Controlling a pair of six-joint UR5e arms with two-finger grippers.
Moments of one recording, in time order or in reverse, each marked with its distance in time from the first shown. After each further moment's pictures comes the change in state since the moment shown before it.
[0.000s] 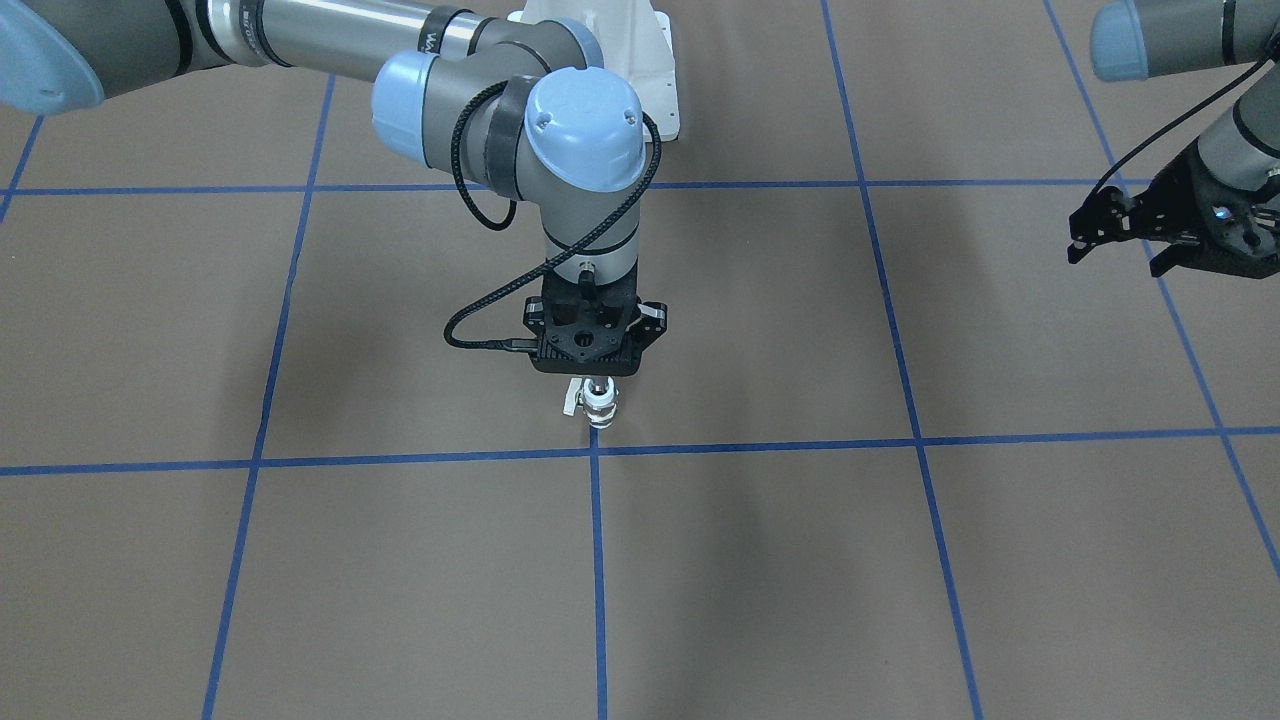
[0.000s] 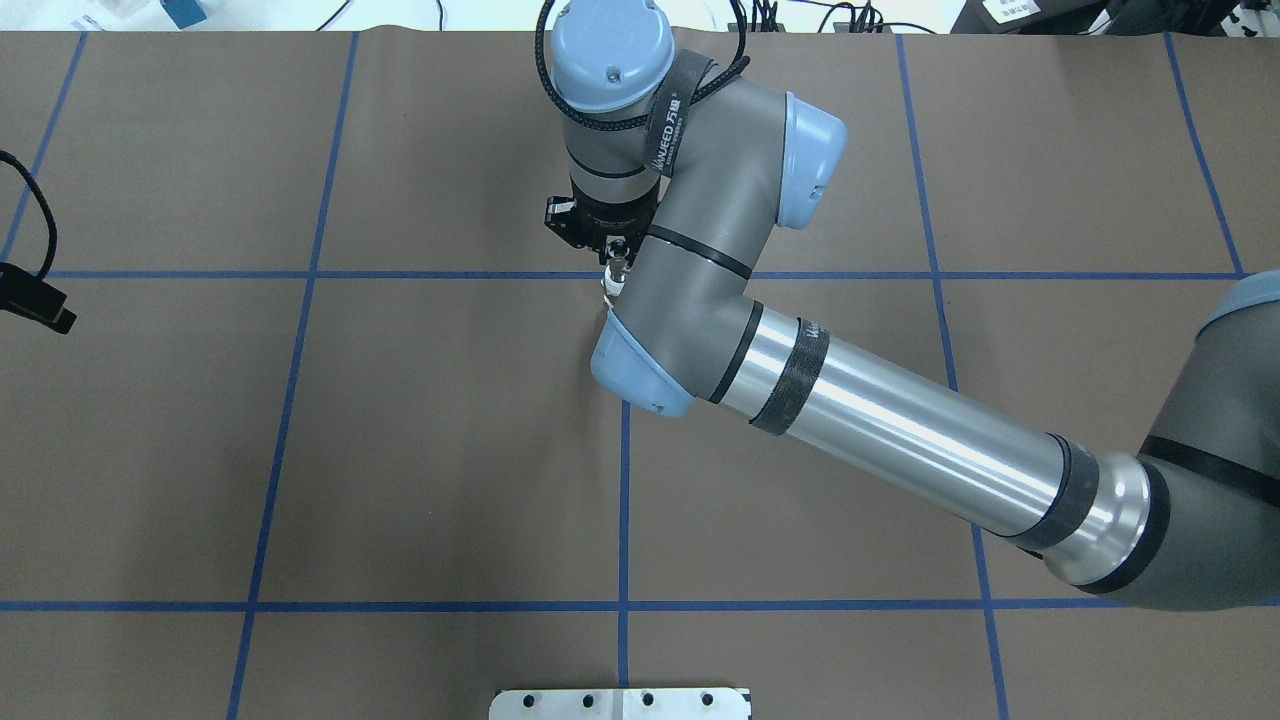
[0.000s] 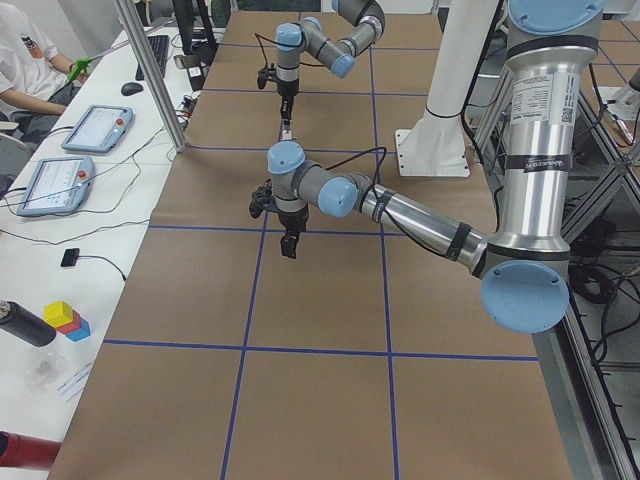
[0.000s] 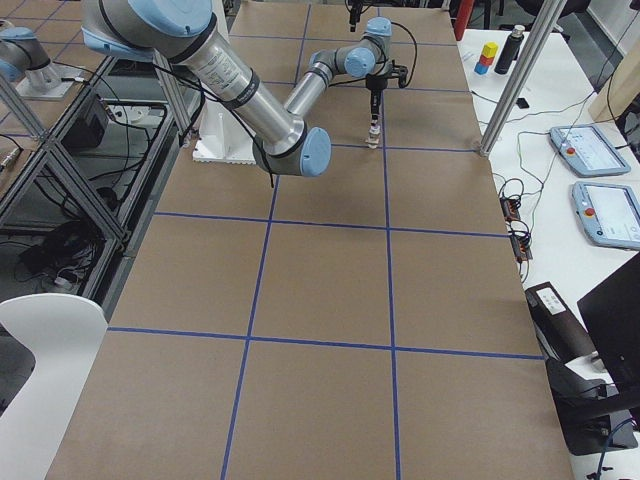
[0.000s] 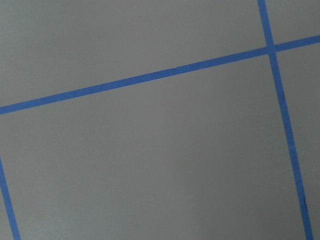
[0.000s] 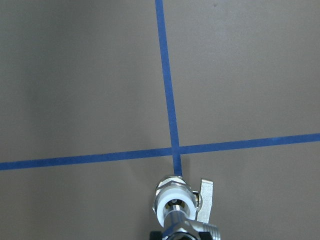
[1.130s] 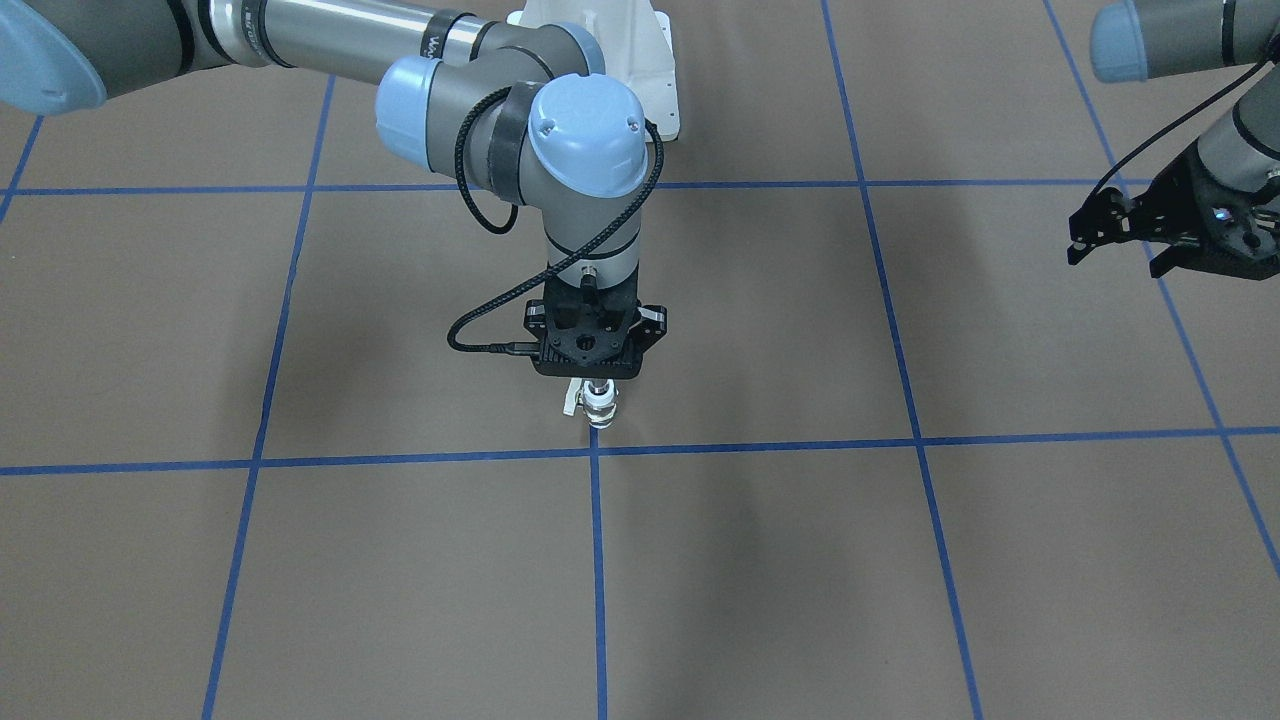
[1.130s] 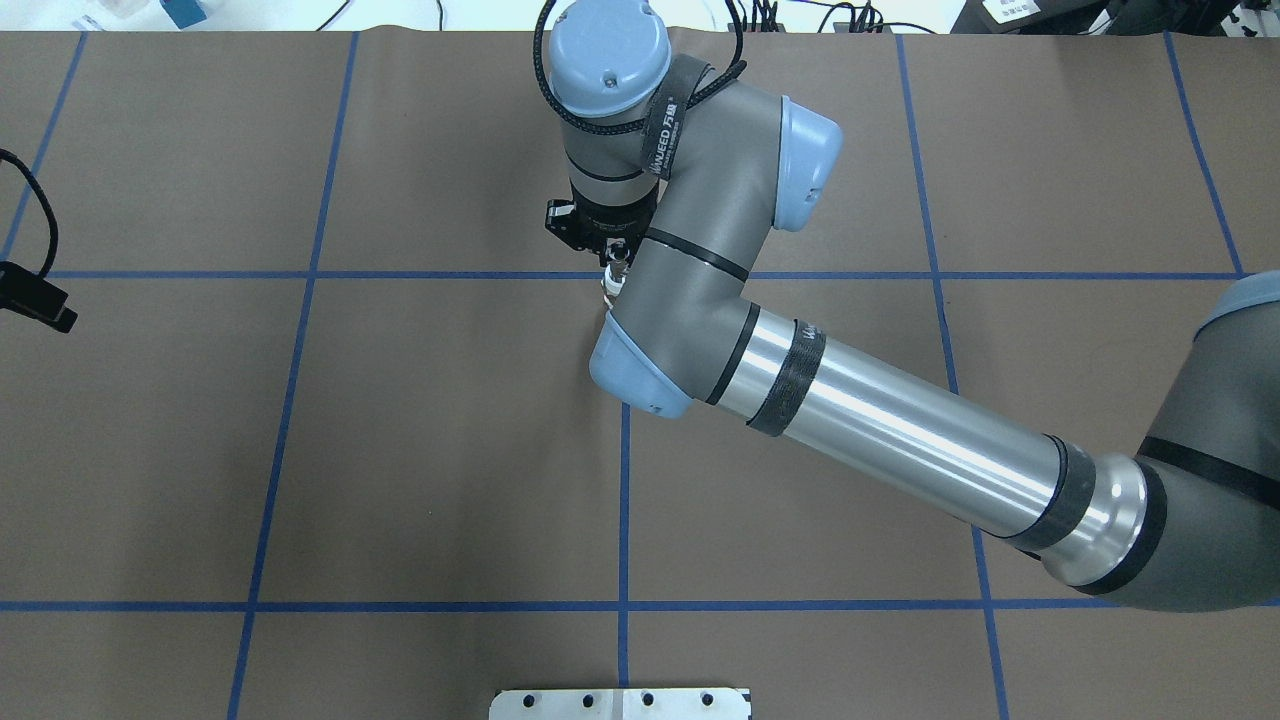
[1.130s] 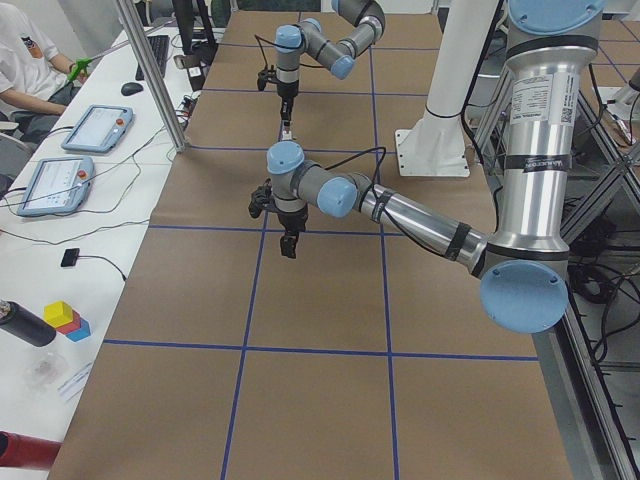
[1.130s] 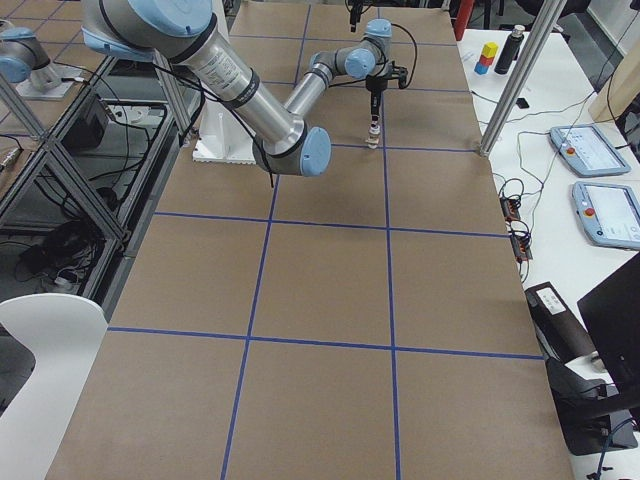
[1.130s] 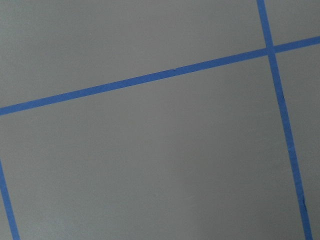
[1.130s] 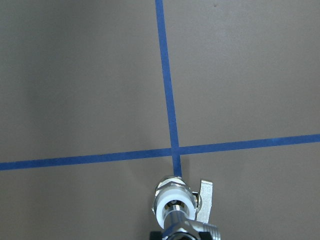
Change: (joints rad) left arm 0.000 -0.004 0.003 0.000 0.000 -0.003; right arm -0.003 0.002 -0.013 0.004 -0.005 -0.004
